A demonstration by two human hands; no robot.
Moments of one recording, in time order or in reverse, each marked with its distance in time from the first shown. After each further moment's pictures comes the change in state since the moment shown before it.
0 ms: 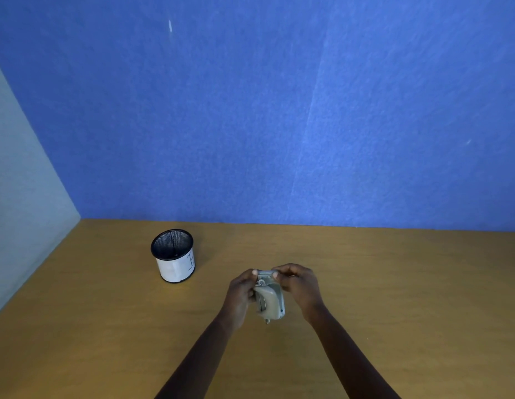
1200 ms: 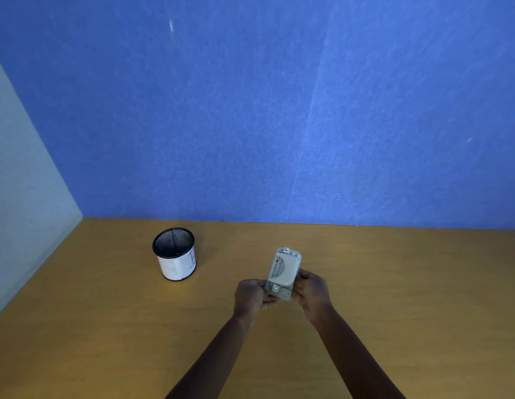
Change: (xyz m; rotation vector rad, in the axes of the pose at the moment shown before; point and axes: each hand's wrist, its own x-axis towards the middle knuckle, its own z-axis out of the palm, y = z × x) left_hand 0.000 0.007 0.027 0.115 0.136 -0.265; right_hand -0.002 0.007 -0.010 0.444 0.114 0.331
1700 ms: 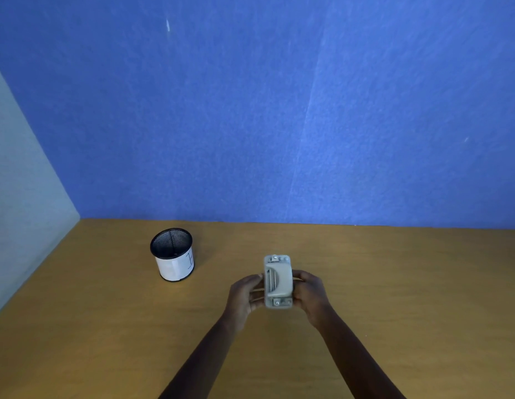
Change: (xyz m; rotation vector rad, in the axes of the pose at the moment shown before) left_hand -0.003 -0.004 -0.014 -0.268 -0.066 0.020; right_hand 0.002 0.004 -0.006 -0.239 -0.052 -0.040
